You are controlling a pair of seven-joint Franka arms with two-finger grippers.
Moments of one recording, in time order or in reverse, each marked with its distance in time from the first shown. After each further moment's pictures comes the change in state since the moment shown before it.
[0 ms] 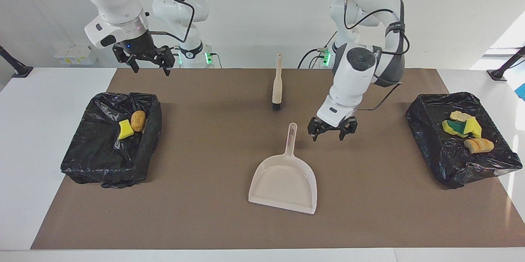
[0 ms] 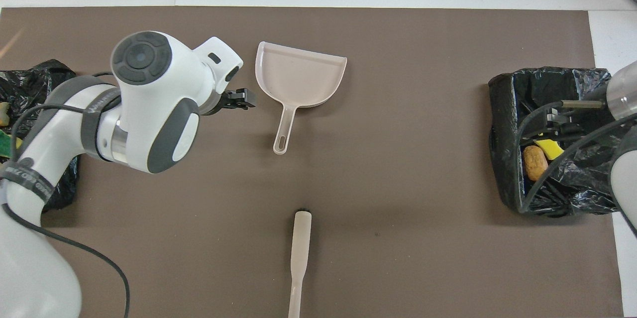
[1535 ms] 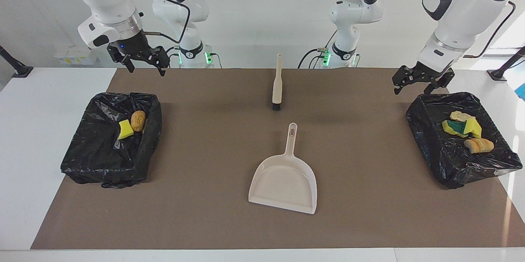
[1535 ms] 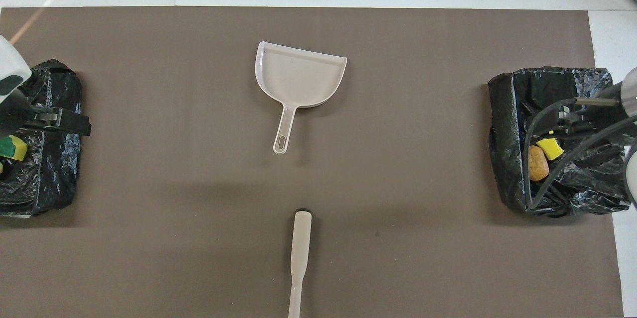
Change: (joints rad) left arm 0.325 -0.318 -0.009 -0.016 0.000 -0.391 0.428; right arm -0.015 0.000 -0.011 0.006 -0.001 -0.002 0.000
